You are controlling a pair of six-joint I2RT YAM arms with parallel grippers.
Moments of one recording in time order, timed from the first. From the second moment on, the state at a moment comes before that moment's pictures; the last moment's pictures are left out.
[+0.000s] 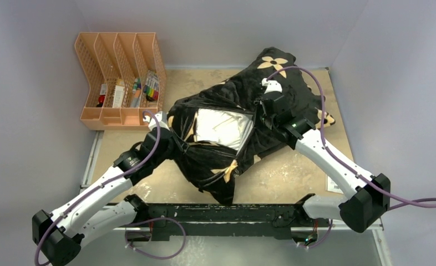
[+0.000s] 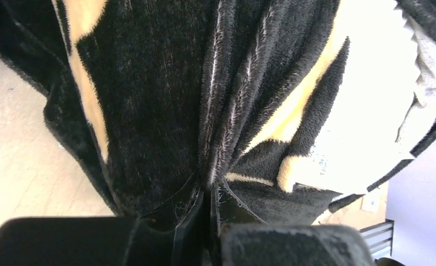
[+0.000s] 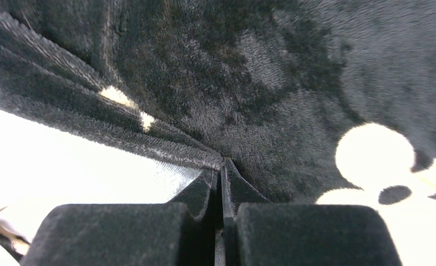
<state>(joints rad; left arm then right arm) -0.68 0.87 0.72 -0.45 -0.24 -0.91 0.57 1.26 1.14 -0.52 0.31 0.43</state>
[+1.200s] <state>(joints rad) -0.67 1.09 1.03 -0.60 -0.45 -0.70 0.54 1.18 0.98 -0.44 0.03 0.41</state>
